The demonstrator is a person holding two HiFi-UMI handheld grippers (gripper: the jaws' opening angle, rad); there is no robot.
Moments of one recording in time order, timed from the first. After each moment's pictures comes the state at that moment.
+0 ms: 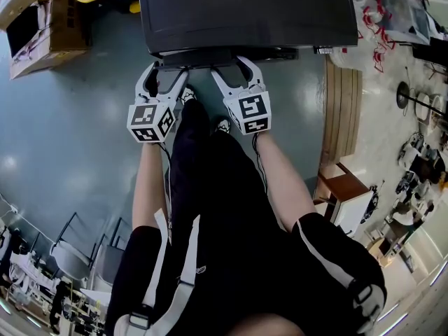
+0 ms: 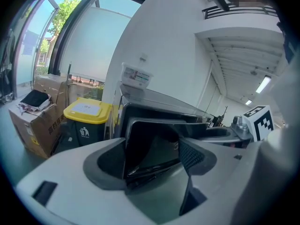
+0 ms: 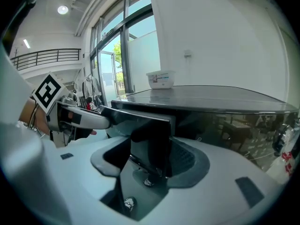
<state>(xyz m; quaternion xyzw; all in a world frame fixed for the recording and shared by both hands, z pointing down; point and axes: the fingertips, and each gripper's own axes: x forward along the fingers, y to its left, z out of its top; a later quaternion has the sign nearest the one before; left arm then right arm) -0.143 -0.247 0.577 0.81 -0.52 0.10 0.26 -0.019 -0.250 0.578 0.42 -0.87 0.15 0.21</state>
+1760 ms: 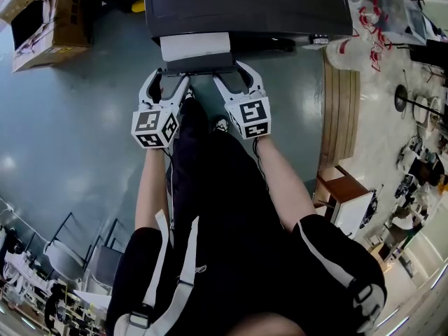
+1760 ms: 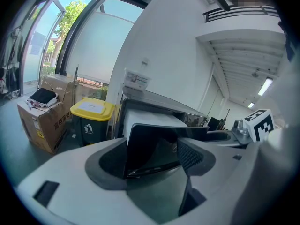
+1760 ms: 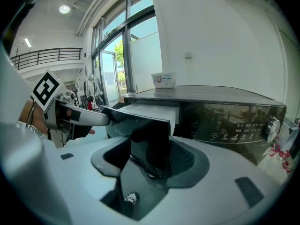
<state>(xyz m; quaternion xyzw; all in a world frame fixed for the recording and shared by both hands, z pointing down) -0.137 -0.184 0.567 0.80 -0.54 0.08 0.26 -0.009 -0.190 0.575 0.42 -0.87 0.15 0.21</state>
